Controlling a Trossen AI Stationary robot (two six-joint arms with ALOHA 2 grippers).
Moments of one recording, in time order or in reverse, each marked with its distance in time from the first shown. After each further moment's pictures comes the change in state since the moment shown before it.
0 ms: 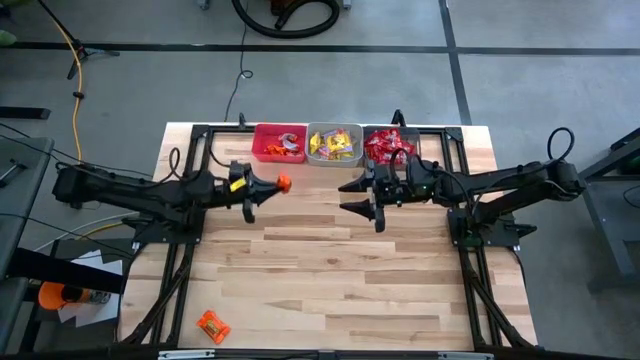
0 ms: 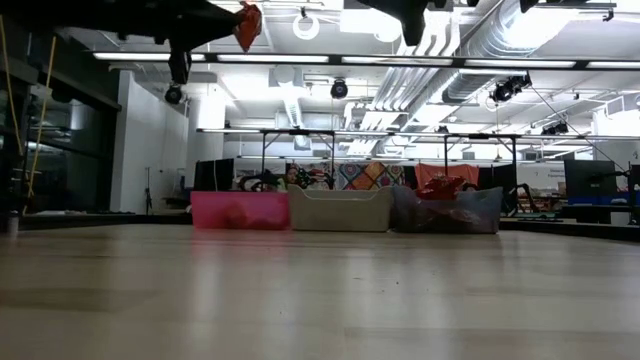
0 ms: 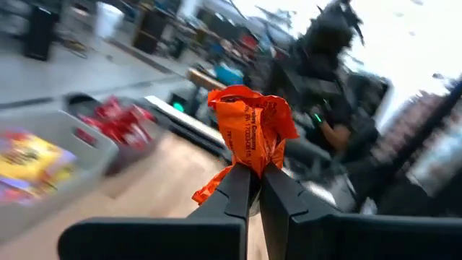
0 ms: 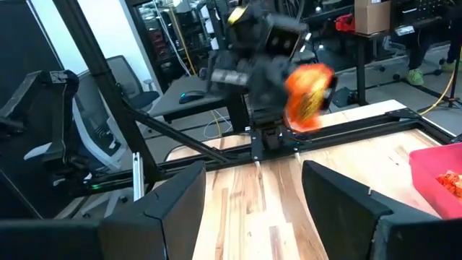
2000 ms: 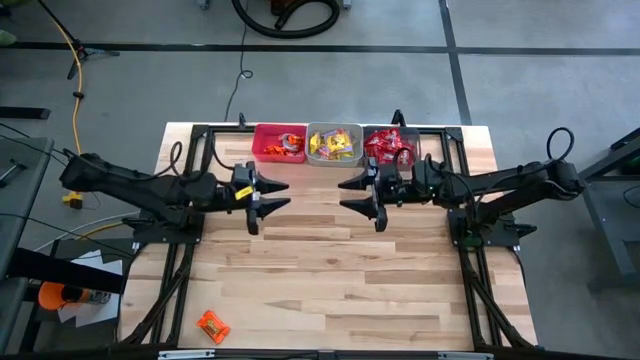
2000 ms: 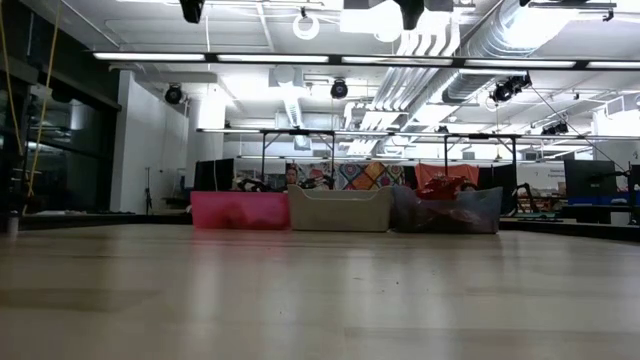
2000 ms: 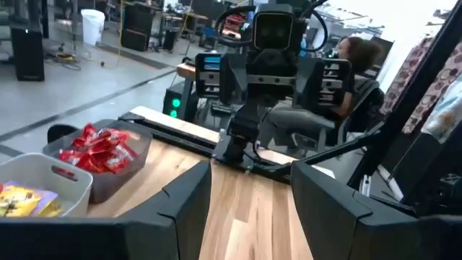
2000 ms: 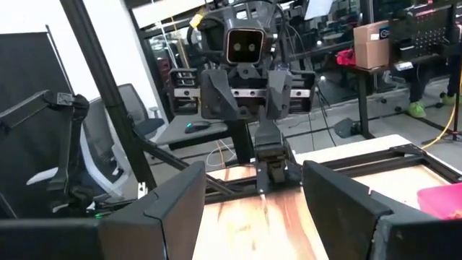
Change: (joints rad) left arm -0.172 0.108 0.337 -0.301 -0.129 0.154; right arm 0.018 0.000 0.000 0.116 0.034 -0.008
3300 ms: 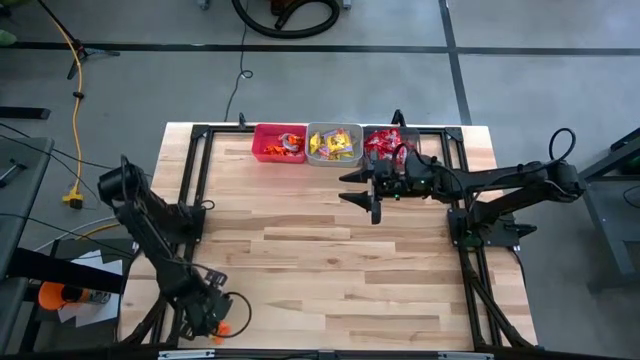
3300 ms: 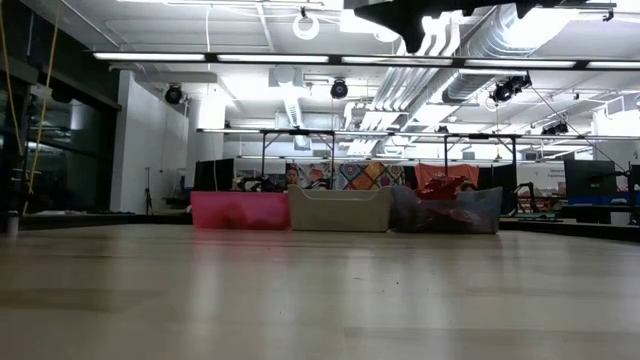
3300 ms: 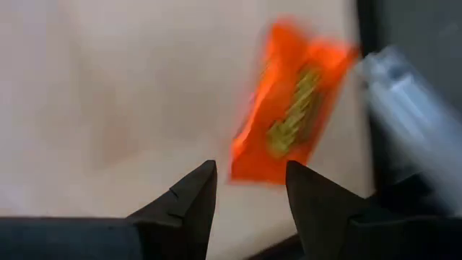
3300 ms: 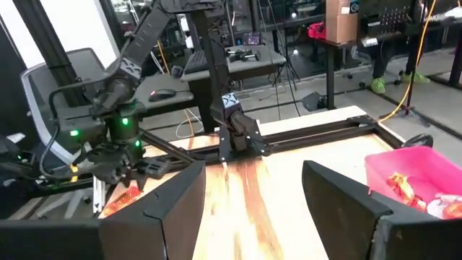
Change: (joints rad) left arm -0.837 0.595 0.126 -0.833 0.516 -0.412; right arm -0.067 0.000 0.000 -0.134 0.006 -0.069
